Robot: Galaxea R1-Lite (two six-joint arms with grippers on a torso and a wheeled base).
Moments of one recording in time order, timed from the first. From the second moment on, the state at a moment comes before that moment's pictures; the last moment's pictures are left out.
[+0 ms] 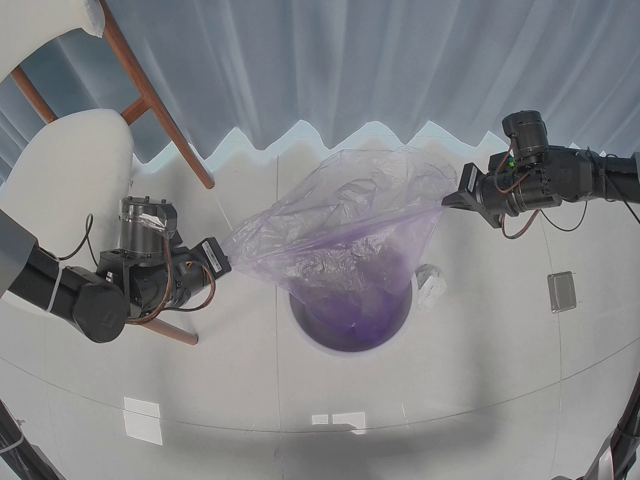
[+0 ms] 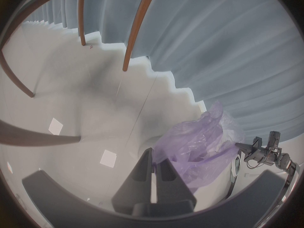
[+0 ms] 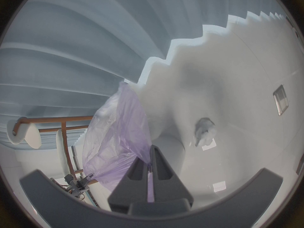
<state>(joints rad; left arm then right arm) -0.34 1.86 -0.86 -0.57 0.01 -0.70 0.23 2.05 -1.69 0.26 0.31 0.59</state>
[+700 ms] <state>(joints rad) -0.28 2.13 -0.94 -0.57 0.06 -0.71 0.23 2.26 -1.72 0.26 0.25 0.58</state>
